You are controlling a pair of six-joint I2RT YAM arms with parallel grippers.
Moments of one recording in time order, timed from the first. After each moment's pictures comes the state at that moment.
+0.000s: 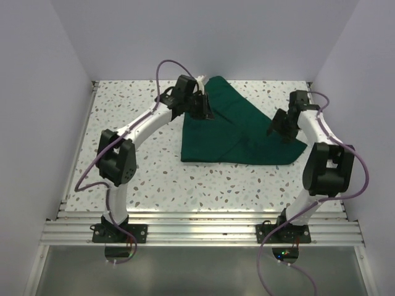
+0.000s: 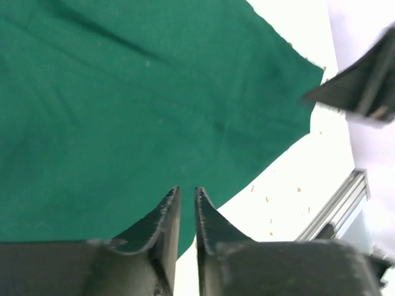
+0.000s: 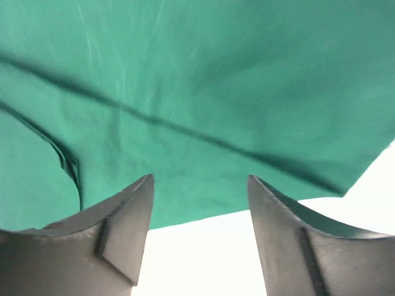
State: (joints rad) left arm -0.55 2.02 1.79 -0.47 0.35 -0.53; right arm -0.08 1.77 1.35 -0.80 -0.08 0.46
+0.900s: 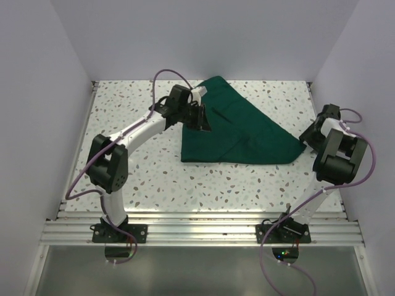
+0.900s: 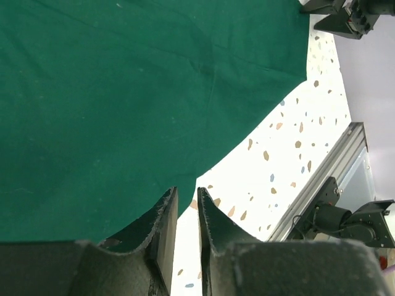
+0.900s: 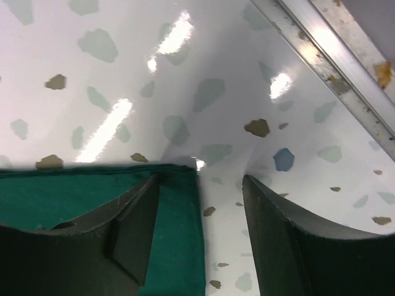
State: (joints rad) left arm -0.54 1.88 1.54 -0.40 0.47 -0.44; right arm -0.43 1.94 1.31 -0.55 0.14 0.43
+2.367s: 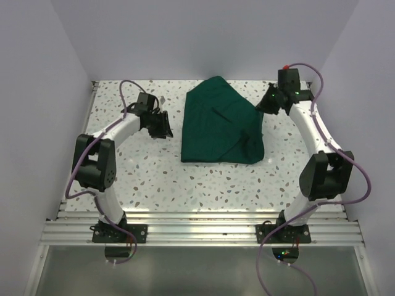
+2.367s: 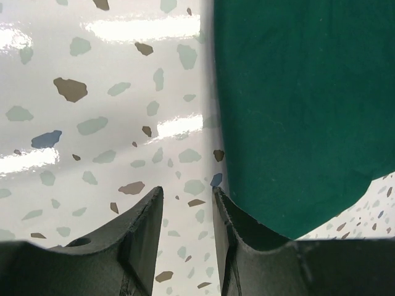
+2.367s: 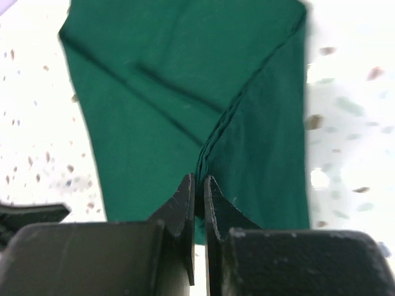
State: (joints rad) left arm -0.24 1.83 1.32 -0.51 0.29 -0.36; right arm 0.07 1.69 1.57 -0.69 -0.10 0.57
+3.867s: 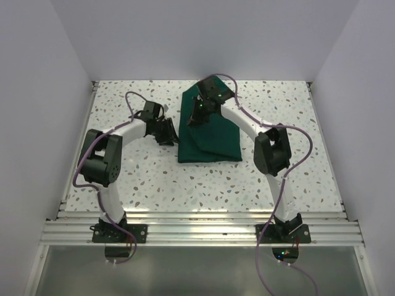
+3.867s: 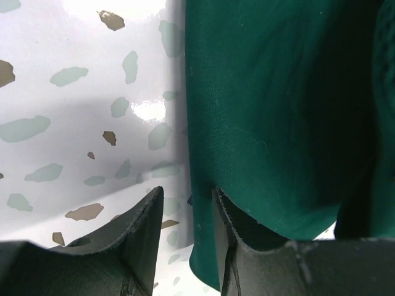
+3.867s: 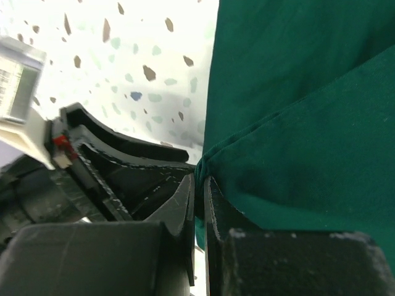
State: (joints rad) left arm -0.27 1.90 1.23 -0.36 0.36 -0.53; right arm 0.56 2.24 2.06 -0.73 -0.23 0.70
